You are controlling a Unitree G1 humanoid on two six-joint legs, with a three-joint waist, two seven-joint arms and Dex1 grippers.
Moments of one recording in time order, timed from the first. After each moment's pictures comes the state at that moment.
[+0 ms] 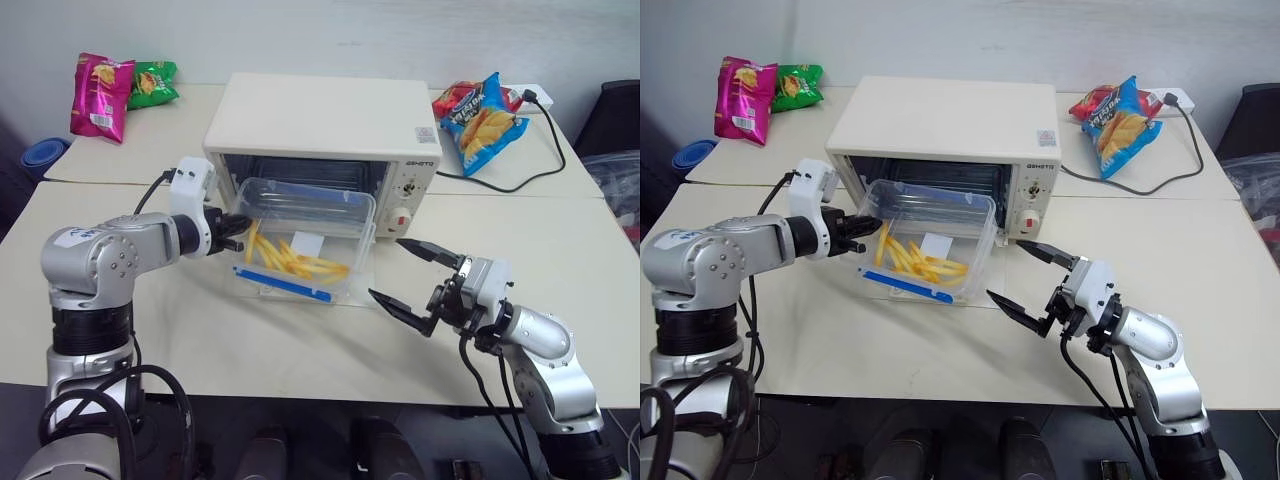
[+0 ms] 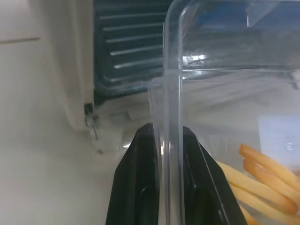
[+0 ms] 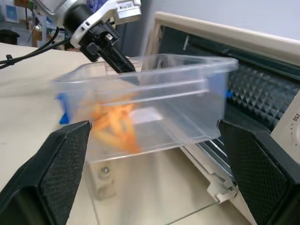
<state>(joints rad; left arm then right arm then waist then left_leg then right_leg) -0.74 0.57 0.17 -0.11 -0.60 1.30 -0.21 -0.08 -0.50 -0.02 -0.35 0.42 -0.04 0.85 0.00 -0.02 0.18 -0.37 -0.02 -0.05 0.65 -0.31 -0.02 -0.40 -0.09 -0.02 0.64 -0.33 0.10</state>
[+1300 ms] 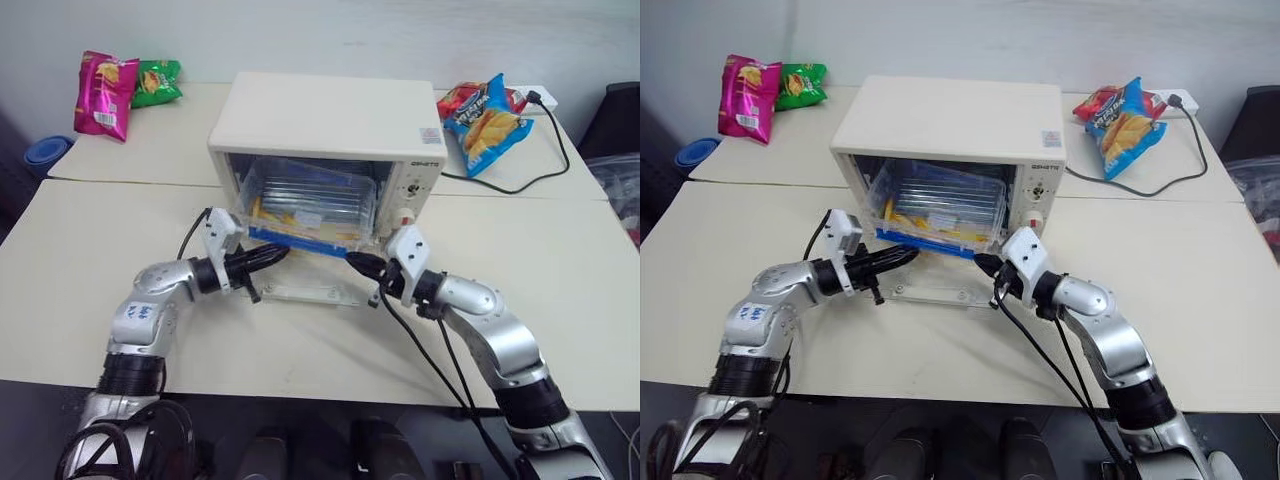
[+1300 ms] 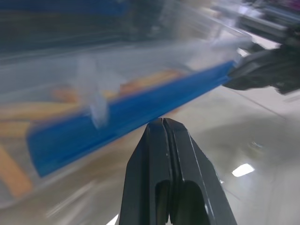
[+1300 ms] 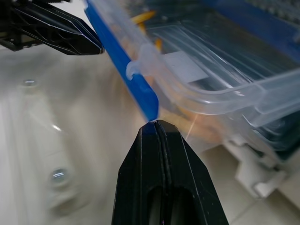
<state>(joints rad) -0.53 0.44 0.04 0.17 -0.35 0.37 -0.76 -0.45 -0.39 0.18 -0.10 0.24 0.37 0.60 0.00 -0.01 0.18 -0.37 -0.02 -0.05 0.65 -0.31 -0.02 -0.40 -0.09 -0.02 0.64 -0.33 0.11</state>
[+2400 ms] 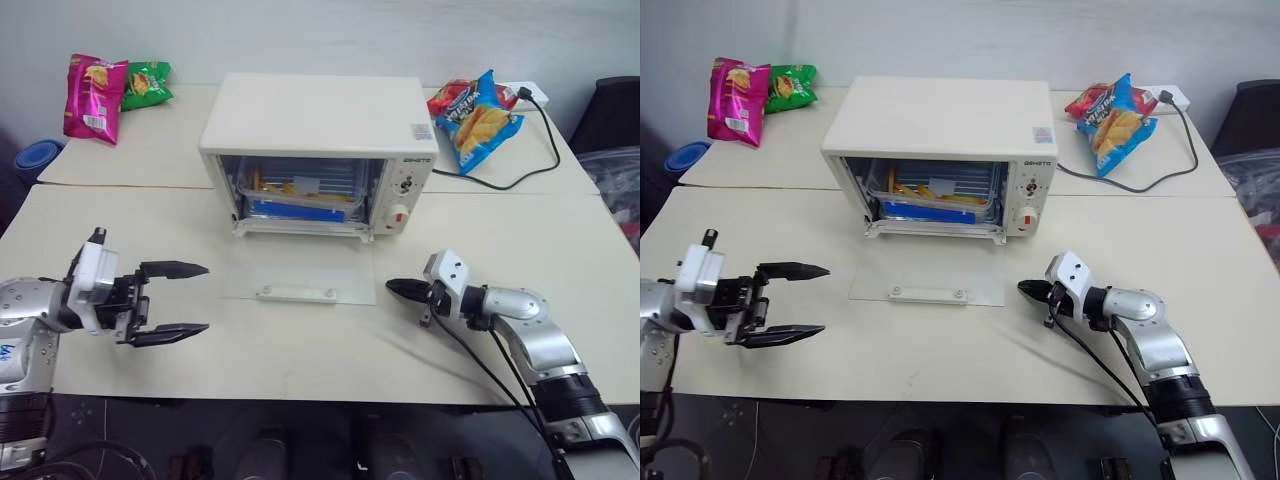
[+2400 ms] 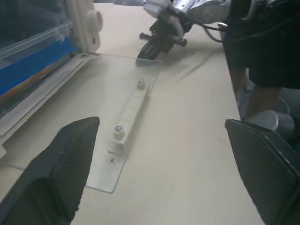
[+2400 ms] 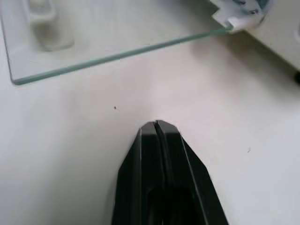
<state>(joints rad) -0.20 0.86 0.32 0.06 -0.63 0.14 -1.50 -0.39 -0.56 0.11 0.24 0.20 0.00 0.98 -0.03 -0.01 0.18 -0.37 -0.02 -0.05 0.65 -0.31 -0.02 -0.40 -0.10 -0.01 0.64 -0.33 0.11</state>
